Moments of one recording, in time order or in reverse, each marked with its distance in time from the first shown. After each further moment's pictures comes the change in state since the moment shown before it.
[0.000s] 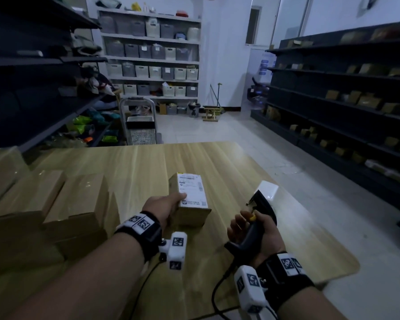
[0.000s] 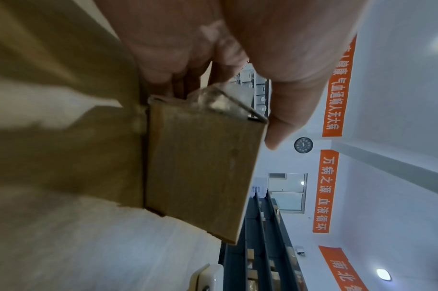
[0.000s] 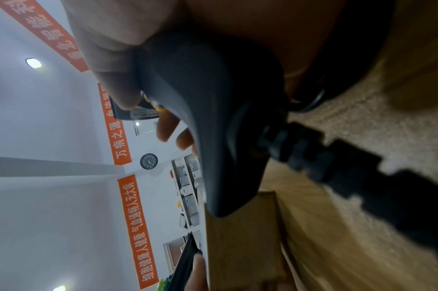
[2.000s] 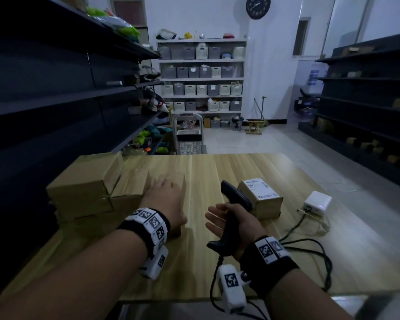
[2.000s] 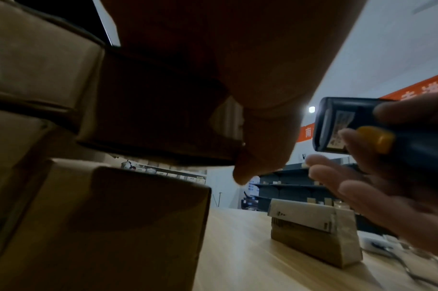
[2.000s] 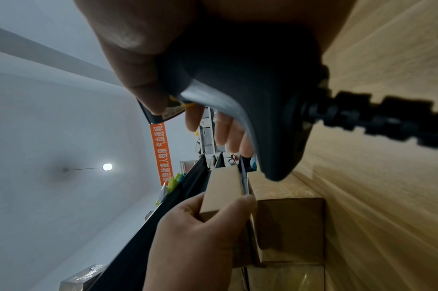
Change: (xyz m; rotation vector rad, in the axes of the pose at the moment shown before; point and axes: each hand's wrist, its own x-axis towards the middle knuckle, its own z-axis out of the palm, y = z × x) left_hand -0.129 0.069 -0.119 1.765 0.356 0.414; right_hand -0.055 0.111 0.125 -0.327 -0.315 0.113
